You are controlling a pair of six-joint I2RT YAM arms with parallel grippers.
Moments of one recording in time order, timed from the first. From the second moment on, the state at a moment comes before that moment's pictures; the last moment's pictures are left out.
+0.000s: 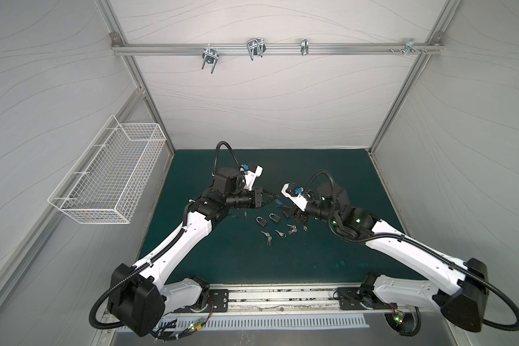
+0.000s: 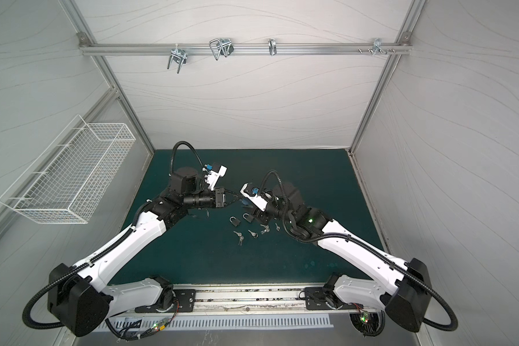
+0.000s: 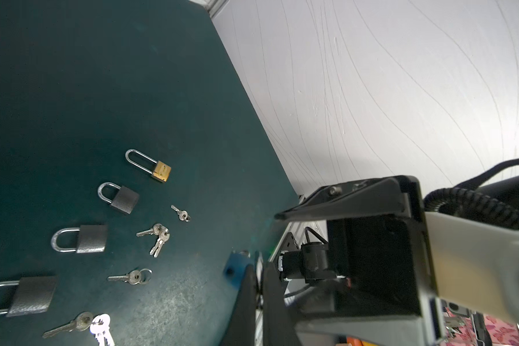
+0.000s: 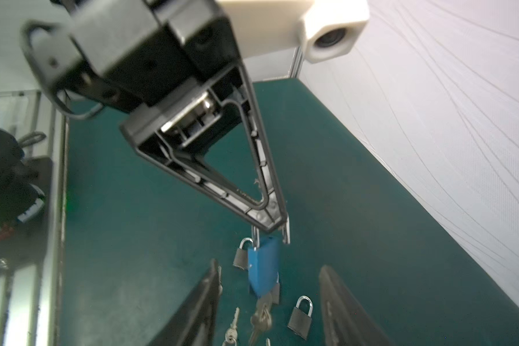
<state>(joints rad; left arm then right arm) -0.45 1.19 0.98 -0.25 0.73 -0.61 0.88 1.10 0.95 -0.19 -0.17 -0.30</state>
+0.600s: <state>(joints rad) -0.45 1.11 1.02 -0.03 0.75 -0.75 0.65 0.95 0.79 0.18 -0.47 -0.05</state>
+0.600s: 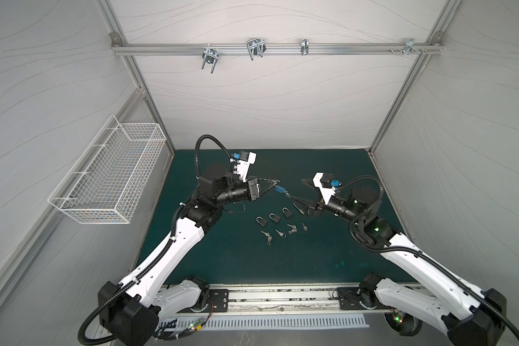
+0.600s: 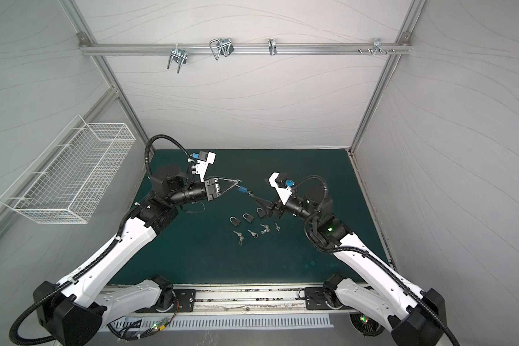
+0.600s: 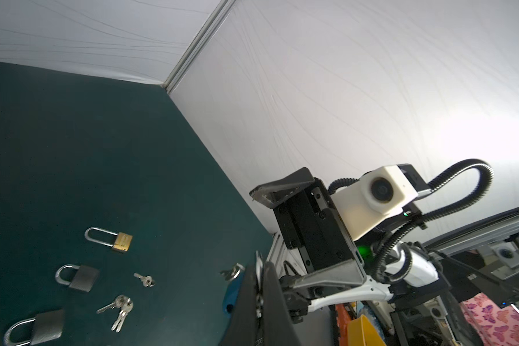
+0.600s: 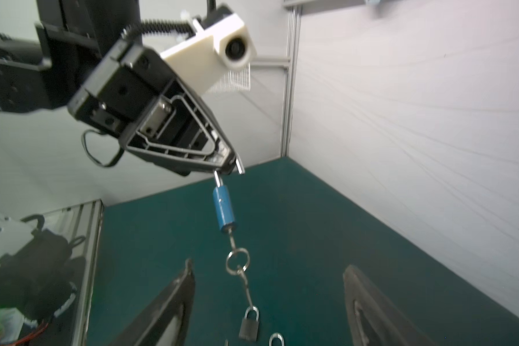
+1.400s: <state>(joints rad) -0.46 1.13 1.02 0.40 0.77 -1.10 0.63 1.14 1.01 0.31 -0.76 0.07</state>
